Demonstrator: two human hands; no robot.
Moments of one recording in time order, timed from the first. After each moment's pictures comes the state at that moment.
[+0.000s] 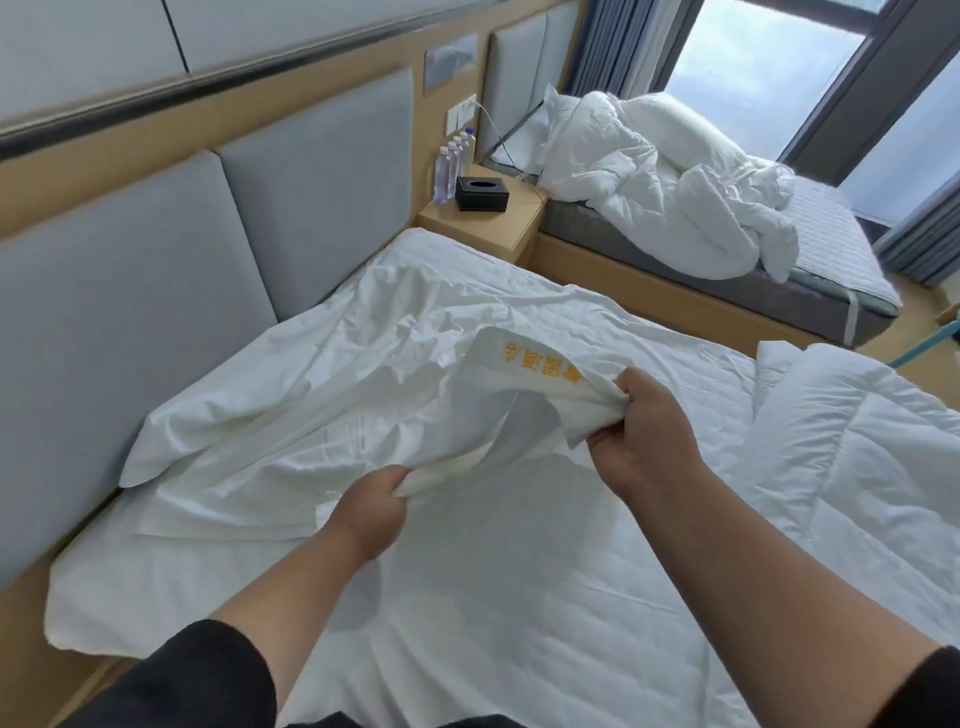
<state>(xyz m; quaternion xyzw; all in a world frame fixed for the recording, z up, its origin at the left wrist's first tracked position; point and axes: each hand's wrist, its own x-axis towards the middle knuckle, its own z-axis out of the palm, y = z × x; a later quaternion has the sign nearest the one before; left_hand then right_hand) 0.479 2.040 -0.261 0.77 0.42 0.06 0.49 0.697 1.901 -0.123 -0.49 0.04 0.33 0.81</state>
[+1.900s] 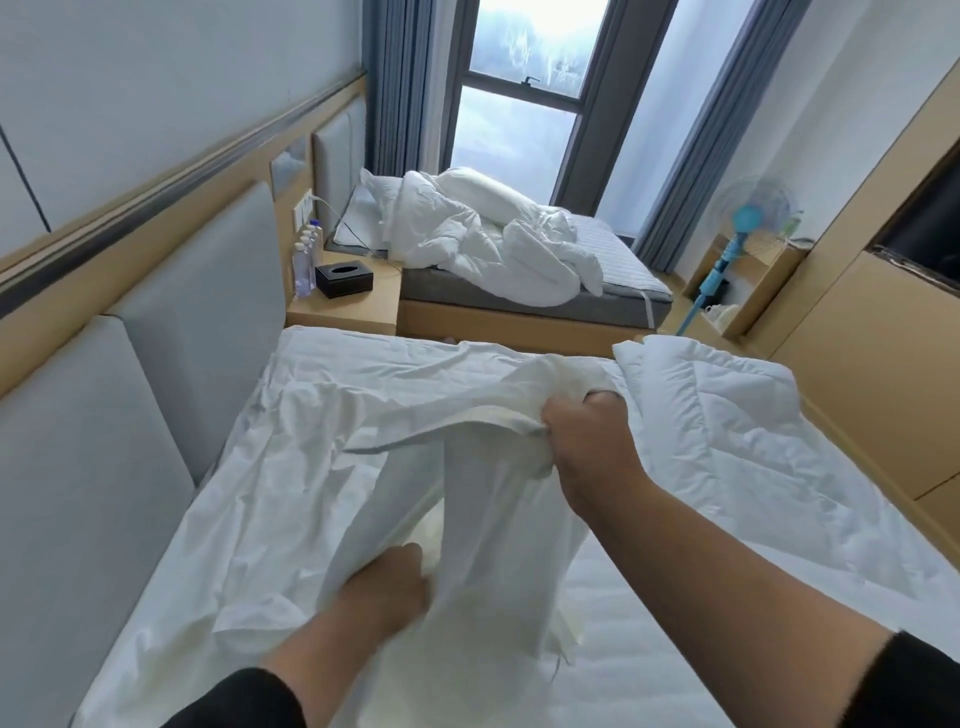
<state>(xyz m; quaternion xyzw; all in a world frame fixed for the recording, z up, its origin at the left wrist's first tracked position) 0.451 2.192 -0.248 0.97 0.08 -0.12 0.21 0.543 2.040 -0.041 -0.80 -0.04 0.00 0.59</state>
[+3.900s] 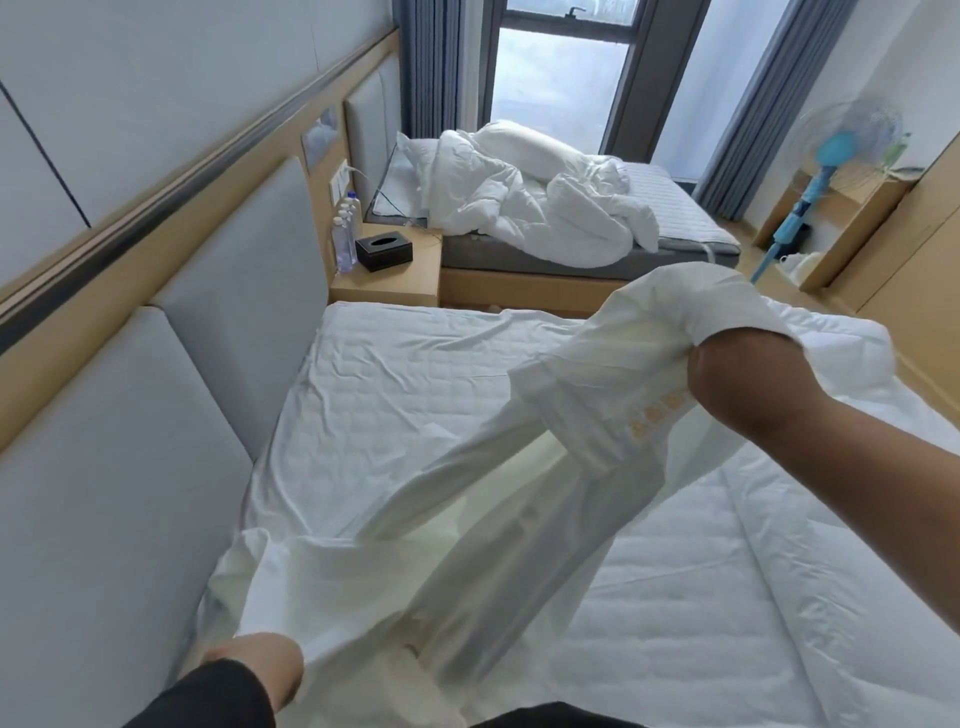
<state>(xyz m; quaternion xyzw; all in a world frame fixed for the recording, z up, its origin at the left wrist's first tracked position) 0.358 2.314 -0.380 0.88 0.33 -0.31 0.11 0.657 1.959 -0.024 -0.98 -0.12 -0.04 0.16</state>
